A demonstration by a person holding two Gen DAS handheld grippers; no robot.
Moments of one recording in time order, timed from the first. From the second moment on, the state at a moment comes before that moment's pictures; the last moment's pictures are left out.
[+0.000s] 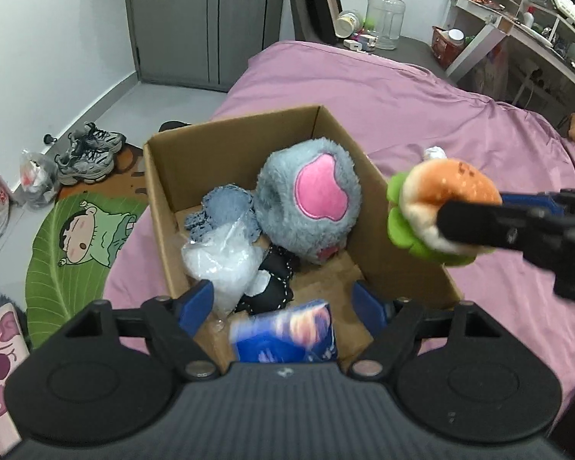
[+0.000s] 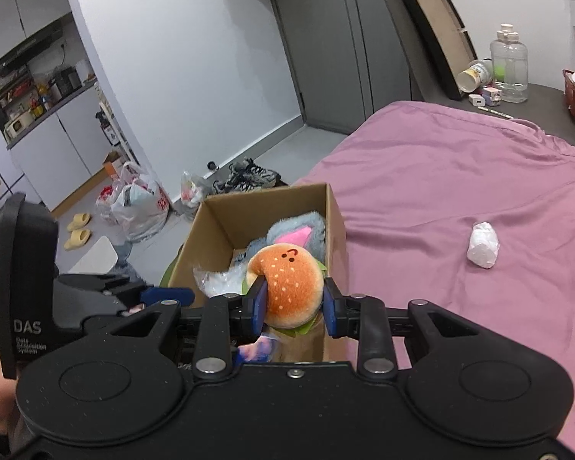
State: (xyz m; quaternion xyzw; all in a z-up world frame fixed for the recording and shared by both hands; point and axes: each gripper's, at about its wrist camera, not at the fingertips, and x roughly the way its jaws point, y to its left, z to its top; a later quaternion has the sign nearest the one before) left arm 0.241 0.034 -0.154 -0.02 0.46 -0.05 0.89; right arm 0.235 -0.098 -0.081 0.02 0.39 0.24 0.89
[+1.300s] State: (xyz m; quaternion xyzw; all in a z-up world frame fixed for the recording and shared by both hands) left arm 0.182 0.103 -0.118 -0.13 0.36 0.06 0.92; right arm 0.231 -0.047 -0.101 -0.09 0.42 0.24 0.87
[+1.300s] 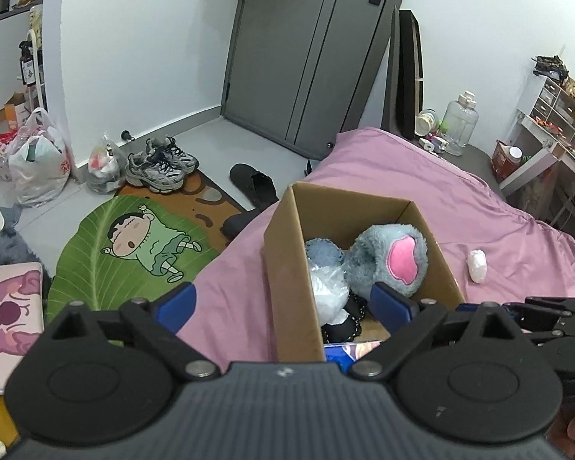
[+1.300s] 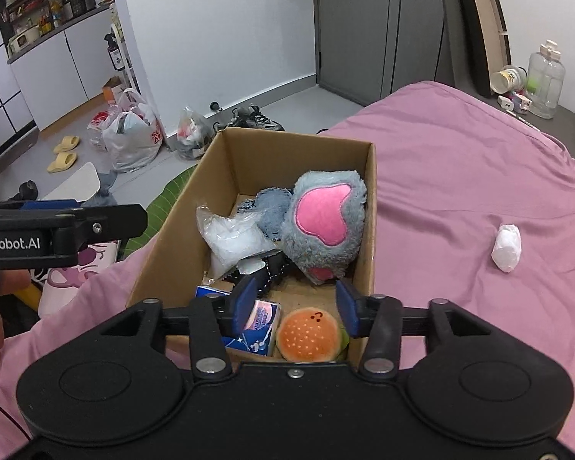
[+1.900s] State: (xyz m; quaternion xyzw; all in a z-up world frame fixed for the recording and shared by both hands) left arm 0.180 0.073 -0.094 -0.10 0.35 0.04 0.93; right arm 0.213 -0.085 -0.073 -0.03 0.41 0.26 0.87
